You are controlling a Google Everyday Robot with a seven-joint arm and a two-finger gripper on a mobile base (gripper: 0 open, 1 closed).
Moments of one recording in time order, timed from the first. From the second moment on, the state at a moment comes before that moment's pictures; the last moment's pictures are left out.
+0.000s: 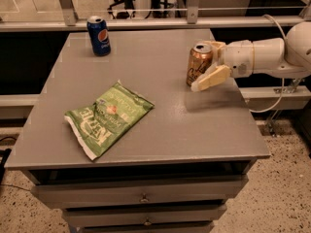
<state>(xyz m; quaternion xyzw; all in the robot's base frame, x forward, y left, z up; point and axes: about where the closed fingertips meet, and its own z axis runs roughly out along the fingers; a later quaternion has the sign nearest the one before) 0.634 -0.131 0.892 -0.51 0.62 0.33 0.50</state>
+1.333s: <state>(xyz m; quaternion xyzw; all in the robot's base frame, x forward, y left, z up) 0.554 -0.097 0.950 -0.55 0.50 0.46 0.48</state>
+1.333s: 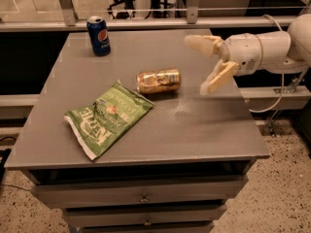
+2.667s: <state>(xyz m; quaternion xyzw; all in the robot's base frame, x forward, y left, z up) 0.568 -0.128 0.931 -0.58 0.54 0.39 0.47</state>
